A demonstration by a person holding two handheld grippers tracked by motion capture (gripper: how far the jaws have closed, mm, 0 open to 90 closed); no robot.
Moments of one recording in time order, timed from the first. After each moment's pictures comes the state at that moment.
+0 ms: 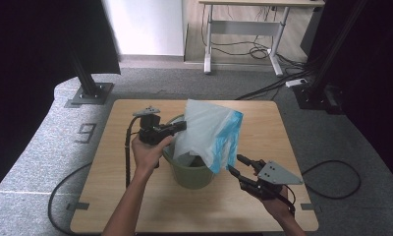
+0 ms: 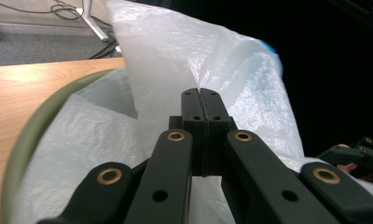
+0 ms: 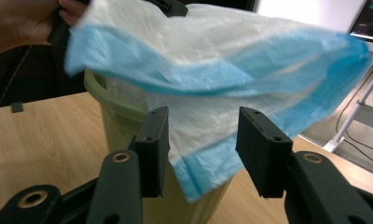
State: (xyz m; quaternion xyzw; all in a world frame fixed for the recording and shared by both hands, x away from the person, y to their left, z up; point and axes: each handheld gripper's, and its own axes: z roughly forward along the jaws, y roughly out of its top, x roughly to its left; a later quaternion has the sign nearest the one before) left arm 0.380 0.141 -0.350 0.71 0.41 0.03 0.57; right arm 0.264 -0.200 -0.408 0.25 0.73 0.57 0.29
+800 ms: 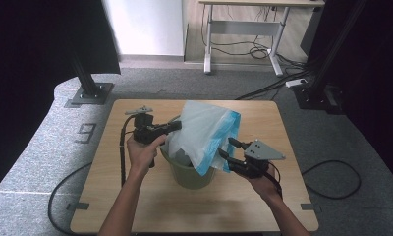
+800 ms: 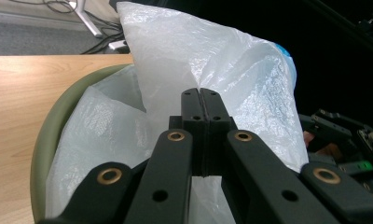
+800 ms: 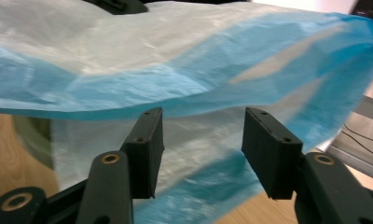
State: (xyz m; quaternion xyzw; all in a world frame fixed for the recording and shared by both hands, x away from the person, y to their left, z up) left arm 0.386 0.156 -0.356 0.70 0.42 0.00 0.58; right arm 0.314 -0.174 -0.399 0.26 0.73 0.56 0.28
